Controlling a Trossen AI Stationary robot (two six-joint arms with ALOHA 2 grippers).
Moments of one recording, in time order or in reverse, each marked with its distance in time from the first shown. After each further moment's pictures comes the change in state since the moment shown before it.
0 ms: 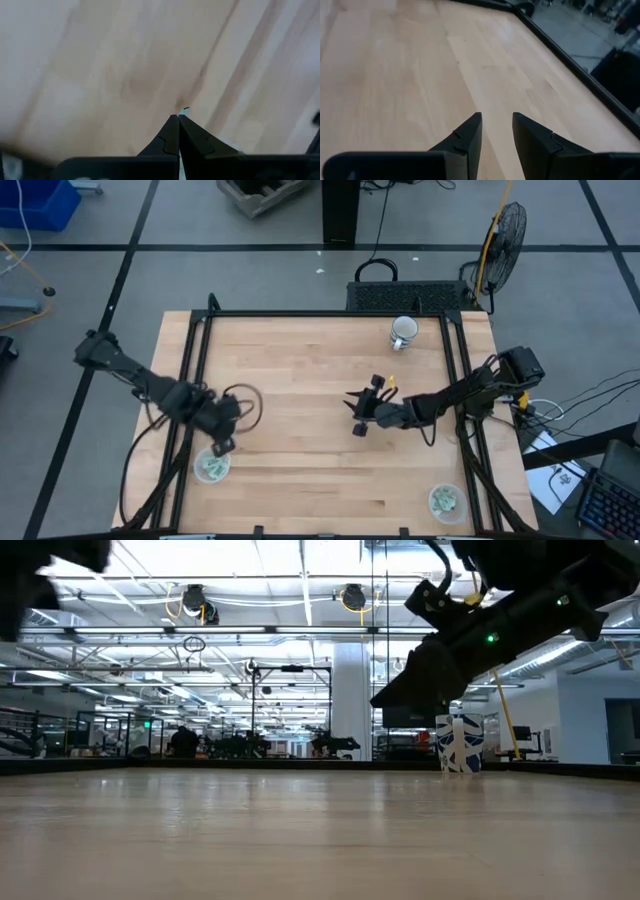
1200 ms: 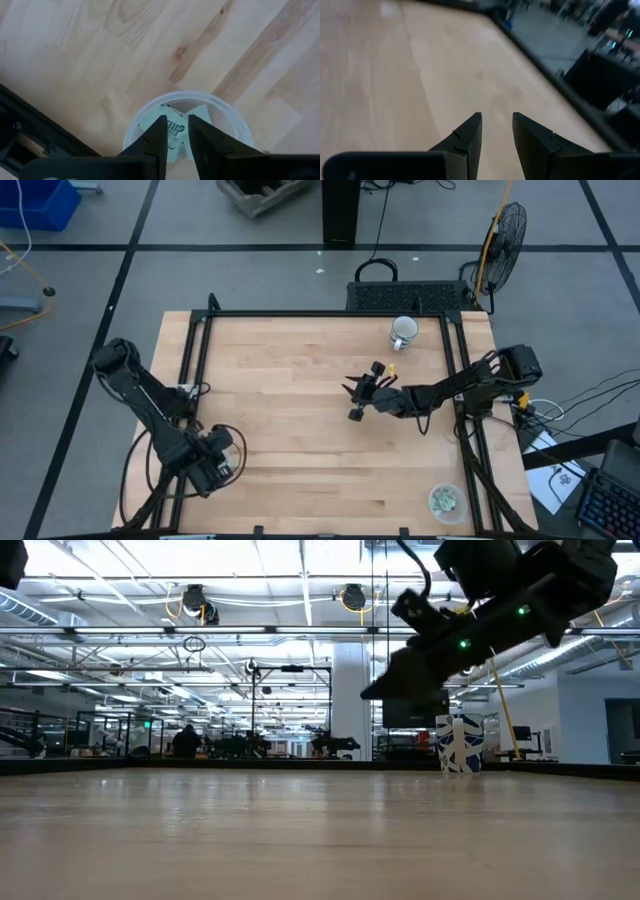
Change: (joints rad) left arm -0.402 0.288 -0.002 -0.011 -0.053 -0.597; right arm -0.119 0.000 -0.002 0.061 -0.002 -0.083
